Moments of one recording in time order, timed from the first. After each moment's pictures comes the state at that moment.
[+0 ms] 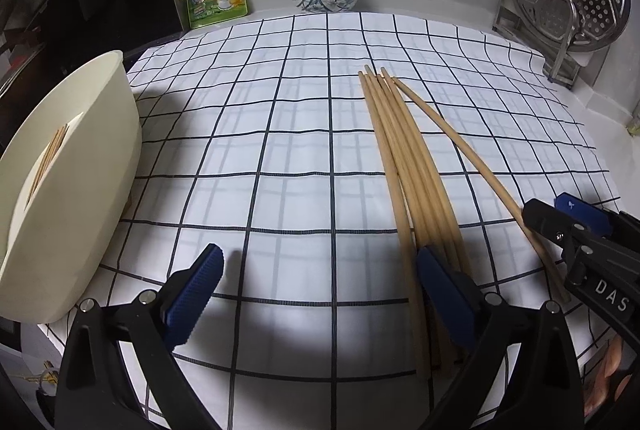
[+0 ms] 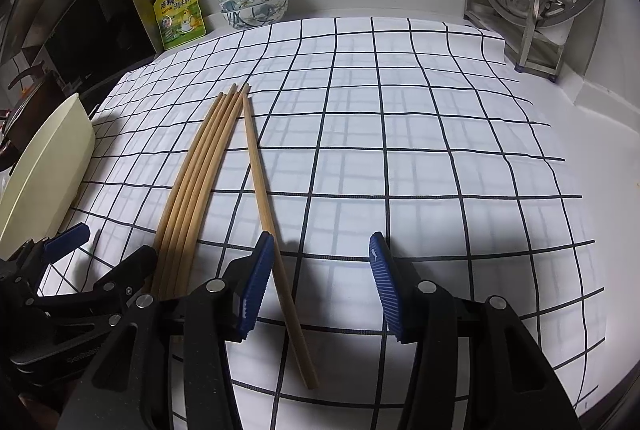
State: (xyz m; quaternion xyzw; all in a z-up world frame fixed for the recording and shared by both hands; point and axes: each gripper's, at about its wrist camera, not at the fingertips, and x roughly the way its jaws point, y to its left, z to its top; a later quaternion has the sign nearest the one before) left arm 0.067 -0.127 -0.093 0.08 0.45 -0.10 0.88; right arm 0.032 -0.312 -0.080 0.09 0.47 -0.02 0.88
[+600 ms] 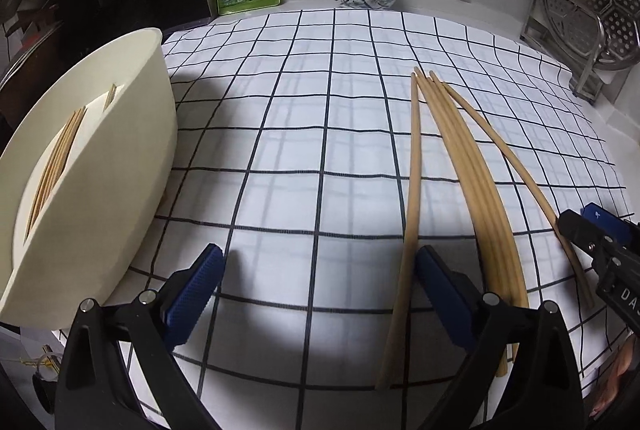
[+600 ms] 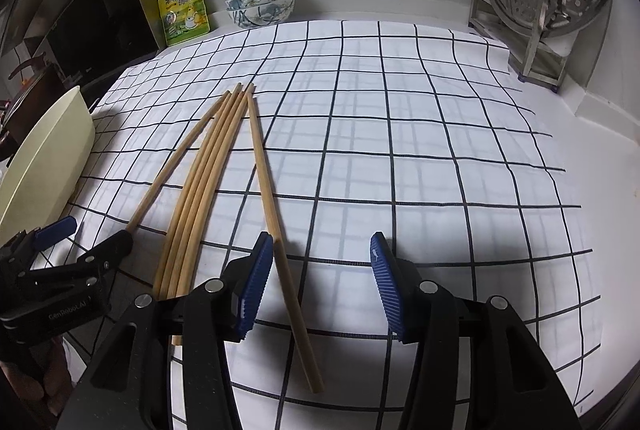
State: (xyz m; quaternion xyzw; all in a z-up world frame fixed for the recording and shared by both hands) left arm 0.084 -0.094 -0.095 0.06 0.46 -0.07 0.88; right arm 0.036 -0.303 -0.078 0.07 0.46 -0.02 0.88
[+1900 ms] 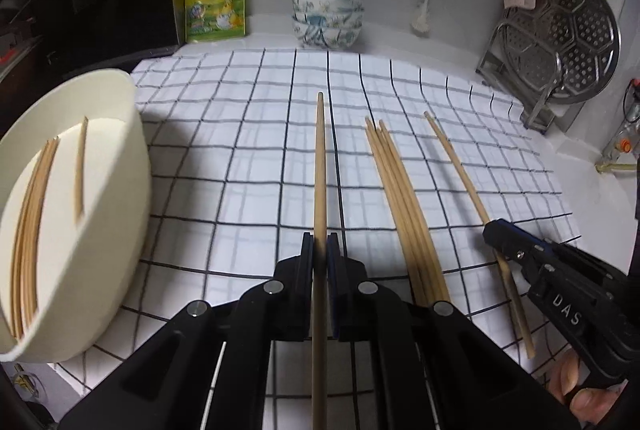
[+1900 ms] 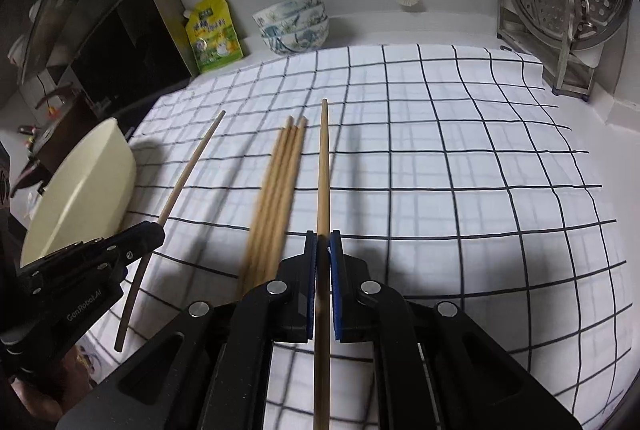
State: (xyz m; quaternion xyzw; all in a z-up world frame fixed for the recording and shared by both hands) left arm 0.084 -0.092 -0.048 0.01 0.43 -0.16 0.89; right arm 0.043 -0.286 -0.055 0.13 0.42 0.03 0.90
